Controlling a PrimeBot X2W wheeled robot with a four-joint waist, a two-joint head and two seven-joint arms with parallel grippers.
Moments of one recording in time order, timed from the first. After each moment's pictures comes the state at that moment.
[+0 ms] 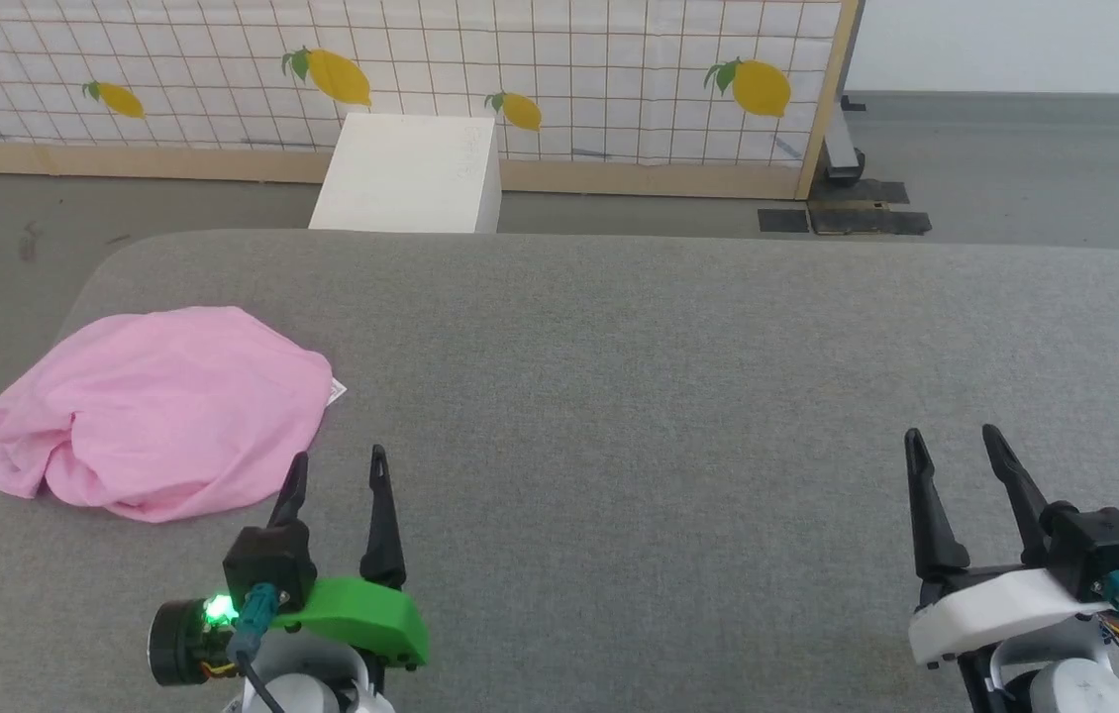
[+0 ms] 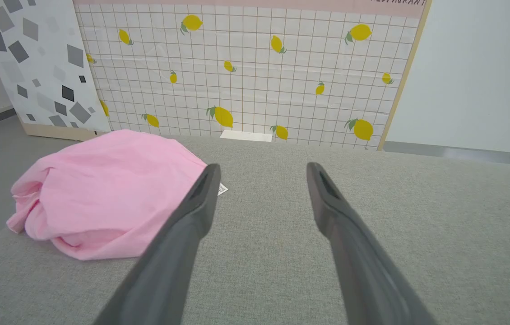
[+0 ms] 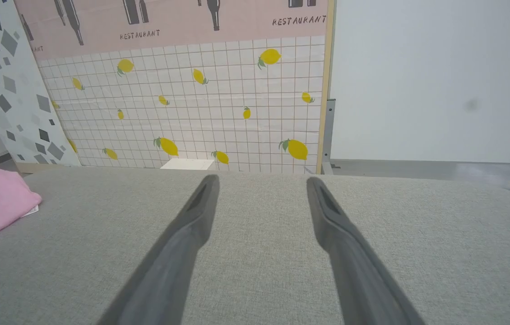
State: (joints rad) left arm -0.07 0.05 -0.14 0.20 -0.16 0.12 -0.25; right arm -0.05 -0.05 -0.07 0.21 0.09 0.13 -0.25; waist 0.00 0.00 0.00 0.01
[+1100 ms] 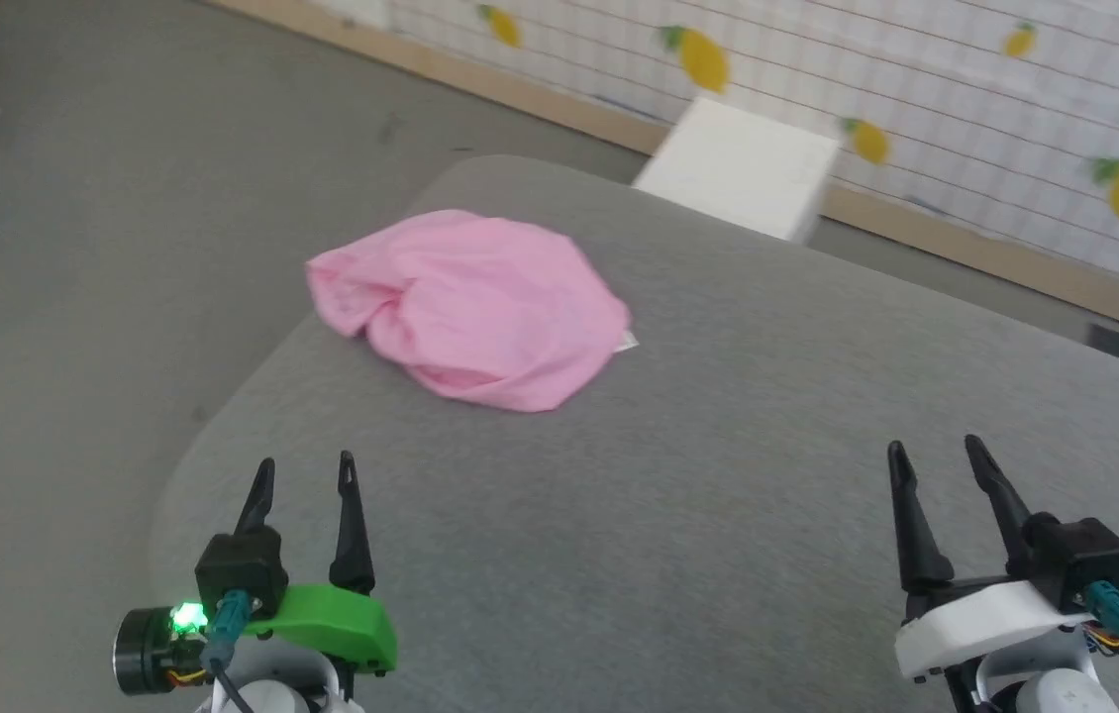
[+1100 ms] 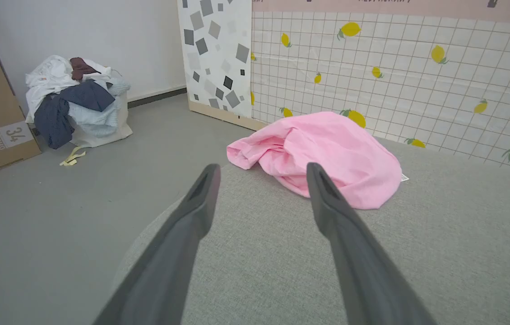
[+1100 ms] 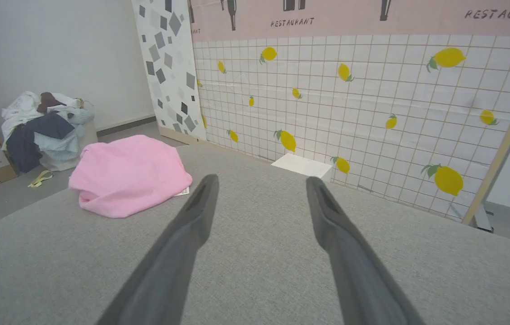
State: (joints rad) left arm -0.06 0.10 -0.13 0.20 -0.16 0.13 -0.26; right arm -0.03 -0.05 -0.05 0.21 0.08 0.13 -0.26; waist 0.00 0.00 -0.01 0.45
